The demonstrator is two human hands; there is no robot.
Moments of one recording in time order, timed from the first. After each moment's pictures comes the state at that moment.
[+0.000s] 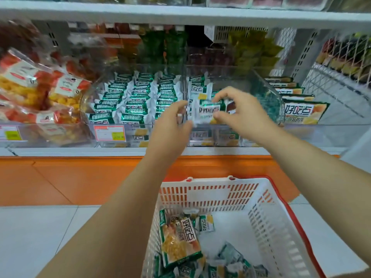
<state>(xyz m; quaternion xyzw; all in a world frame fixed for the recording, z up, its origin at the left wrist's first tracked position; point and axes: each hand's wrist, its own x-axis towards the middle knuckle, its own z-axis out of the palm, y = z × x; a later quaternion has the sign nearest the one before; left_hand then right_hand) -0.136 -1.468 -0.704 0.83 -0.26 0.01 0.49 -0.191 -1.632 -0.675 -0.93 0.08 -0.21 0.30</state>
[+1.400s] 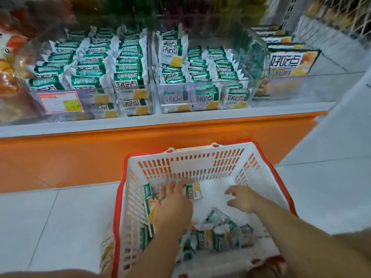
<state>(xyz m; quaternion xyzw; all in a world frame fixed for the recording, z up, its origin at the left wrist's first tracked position) -0.243 -1.476 -0.920 0.94 -0.17 -0.22 0.21 -0.317 -1.671 -0.940 -0.88 0.26 0.28 0.27</state>
